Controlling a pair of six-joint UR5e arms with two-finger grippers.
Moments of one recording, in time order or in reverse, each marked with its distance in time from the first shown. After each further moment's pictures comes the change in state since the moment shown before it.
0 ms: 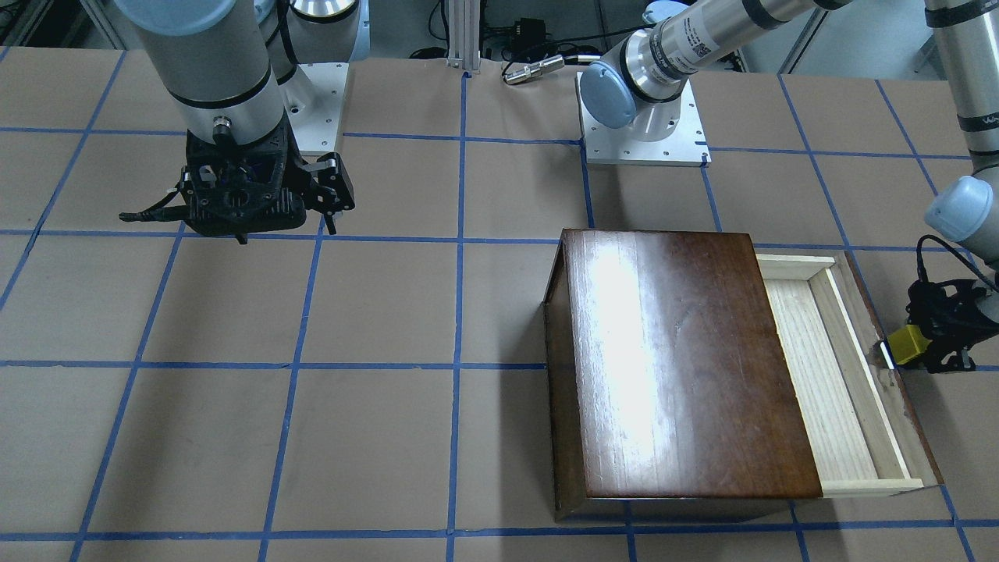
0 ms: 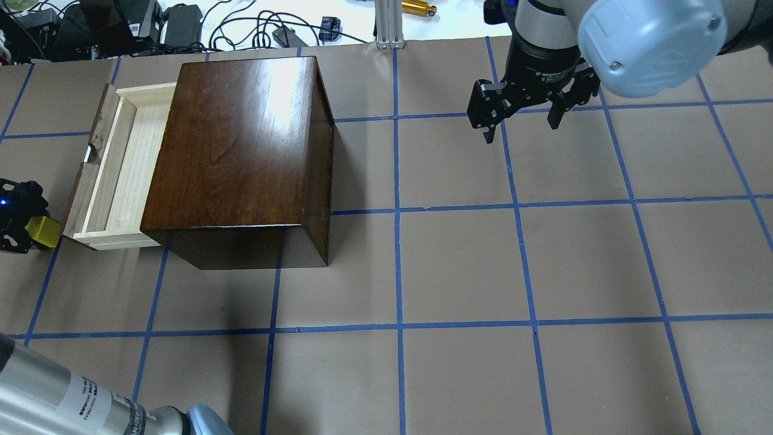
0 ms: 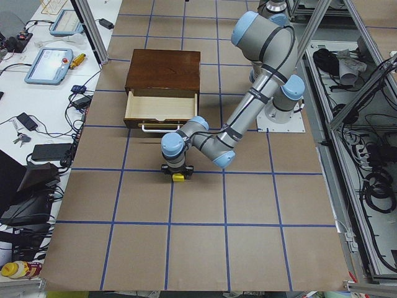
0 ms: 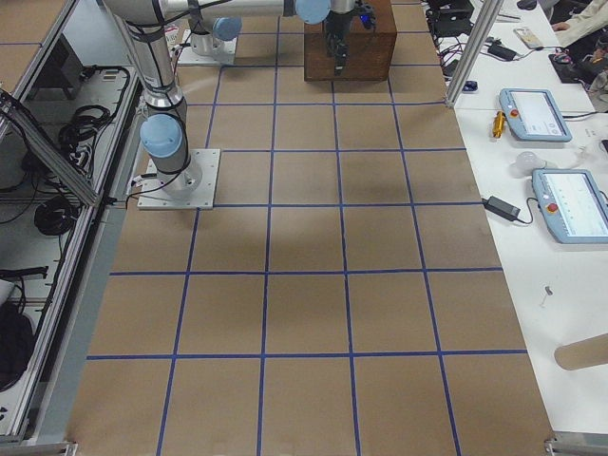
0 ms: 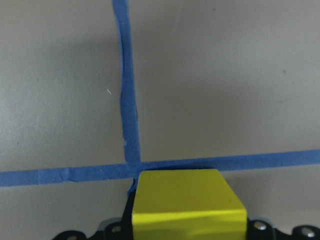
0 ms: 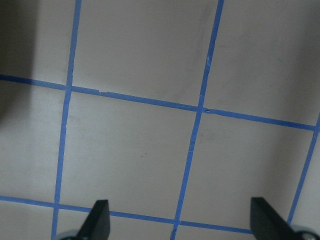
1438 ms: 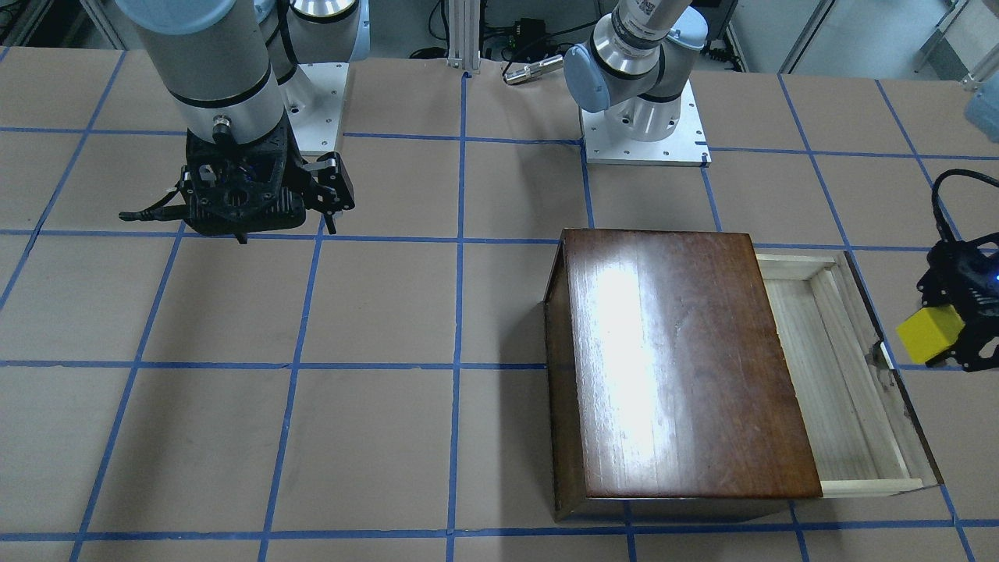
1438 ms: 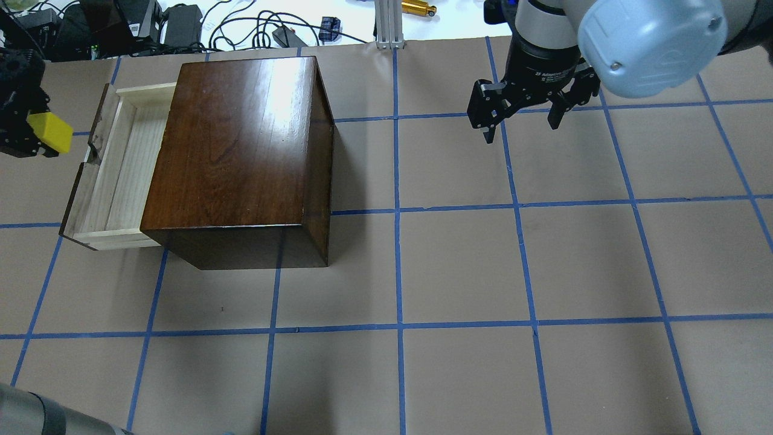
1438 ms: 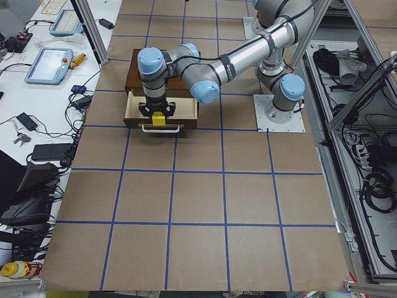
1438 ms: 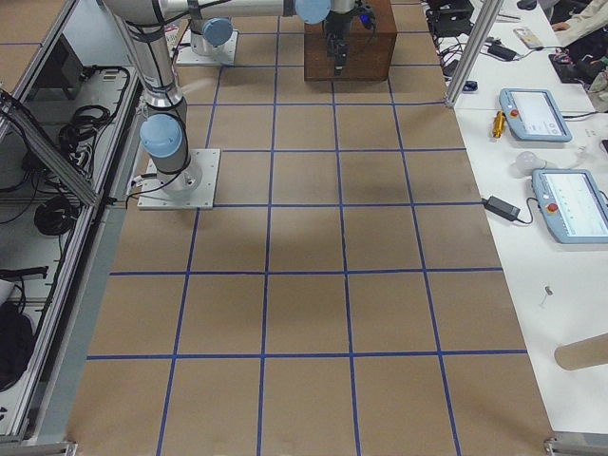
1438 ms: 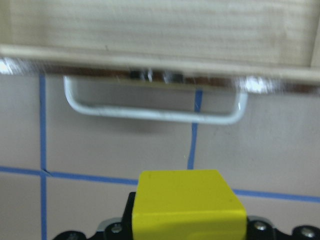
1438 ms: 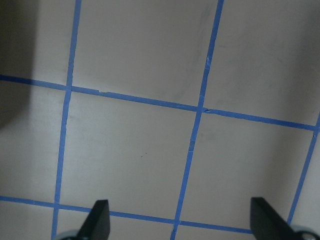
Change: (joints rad) left arm -0.306 0.253 0.204 -0.421 -0.056 -0.420; right arm 0.000 0.000 0.000 0.000 0.000 0.001
